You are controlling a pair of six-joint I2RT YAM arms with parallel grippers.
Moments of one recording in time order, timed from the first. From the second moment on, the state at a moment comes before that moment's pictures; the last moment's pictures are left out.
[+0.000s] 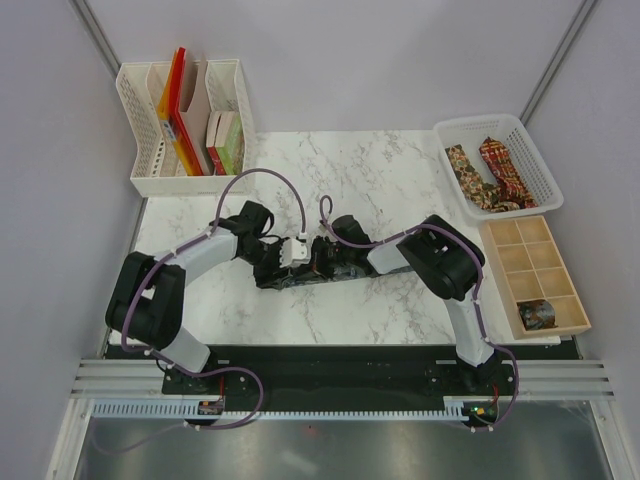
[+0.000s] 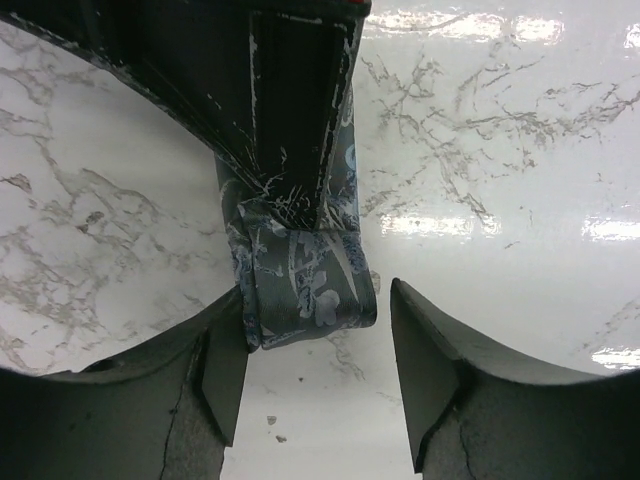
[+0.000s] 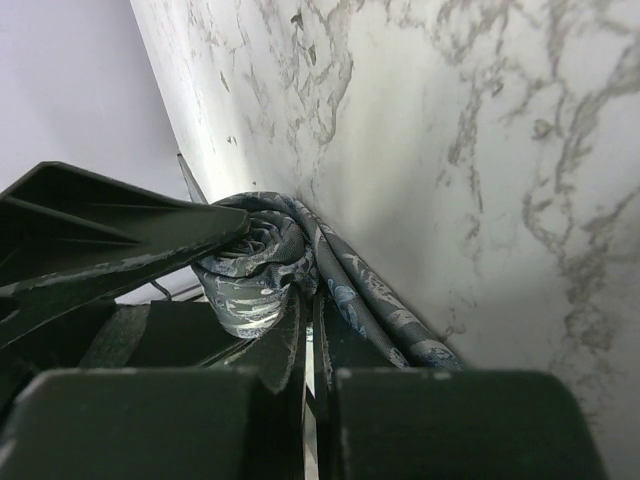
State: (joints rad) left arm -0.38 1.57 0.91 -0.63 0.53 1.06; right arm 0.72 2.14 1.03 0.49 -0.63 1.13
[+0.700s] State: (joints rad) left arm -0.45 1.68 1.04 -0.70 0.51 1.00; right arm 0.70 2.14 1.04 0.47 -0.64 1.12
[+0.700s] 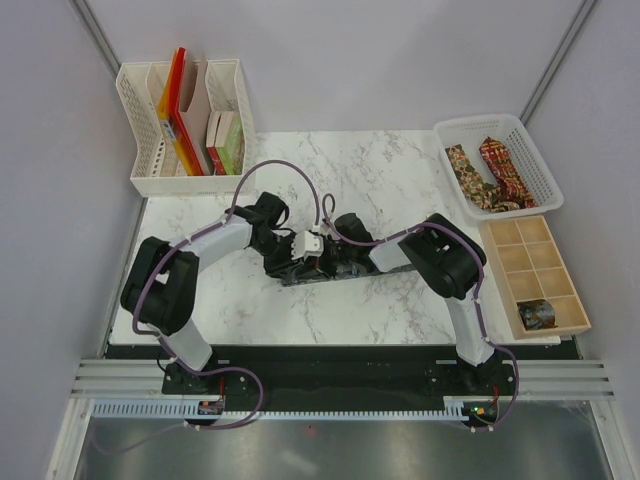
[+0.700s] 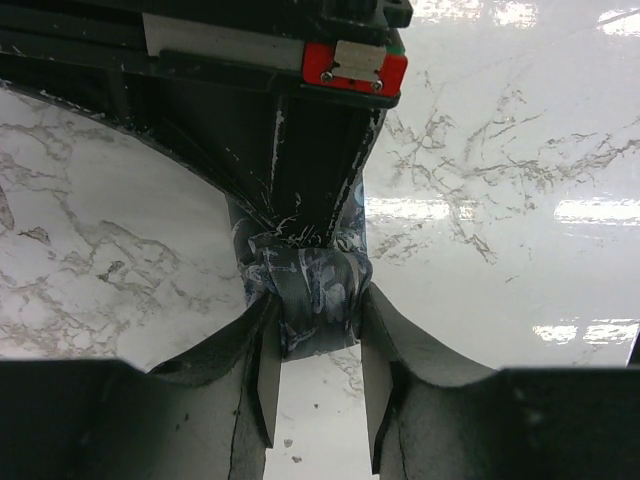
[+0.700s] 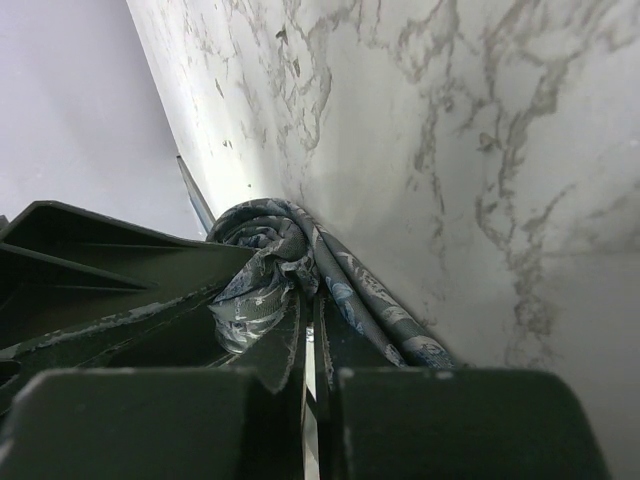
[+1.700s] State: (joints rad) left arm -0.47 1.77 1.11 -0.73 0.50 0.99; right arm 0.64 2.05 1.00 0.36 -0.68 1.10
